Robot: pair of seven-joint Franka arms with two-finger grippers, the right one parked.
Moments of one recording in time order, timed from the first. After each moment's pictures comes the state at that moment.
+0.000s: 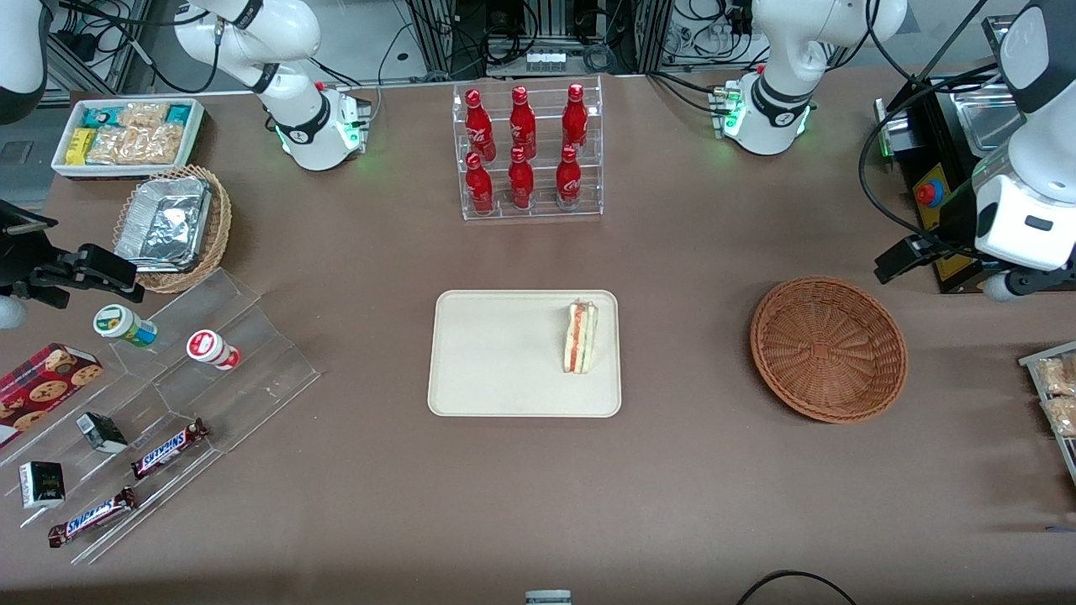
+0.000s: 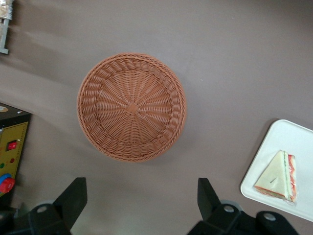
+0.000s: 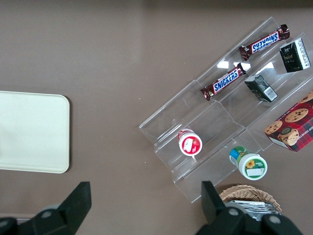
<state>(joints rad) -0.17 -0.01 0.09 -1.68 0.00 1.65 -0.43</state>
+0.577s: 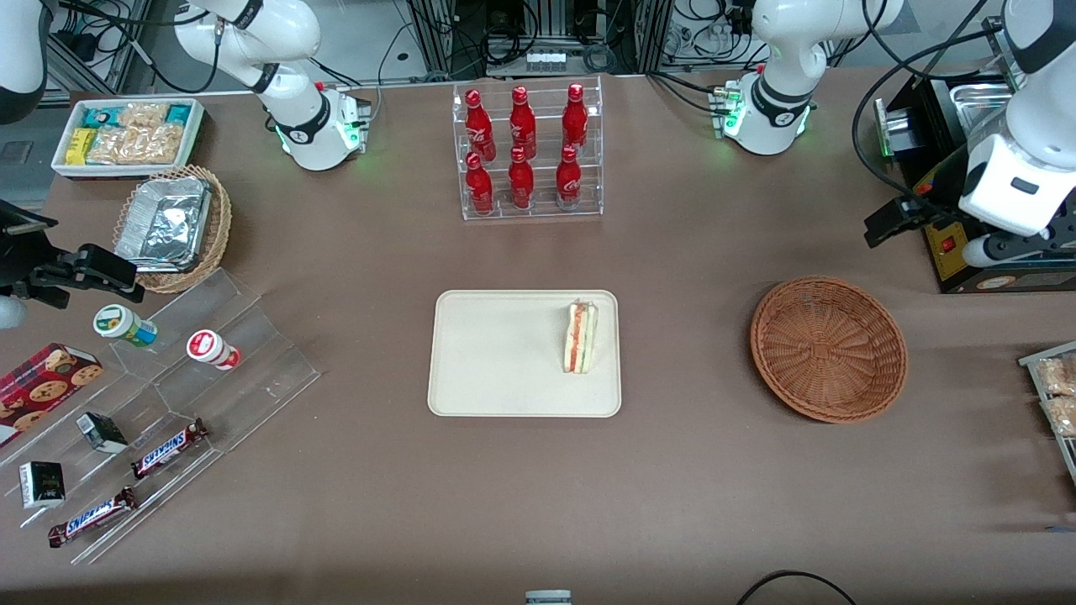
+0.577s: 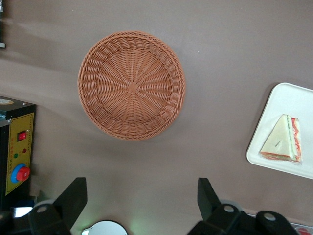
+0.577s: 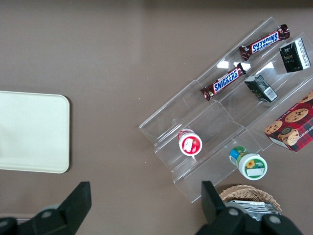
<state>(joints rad) 0.10 -0.07 -0.19 -1.68 -0.02 1.54 -0.33</state>
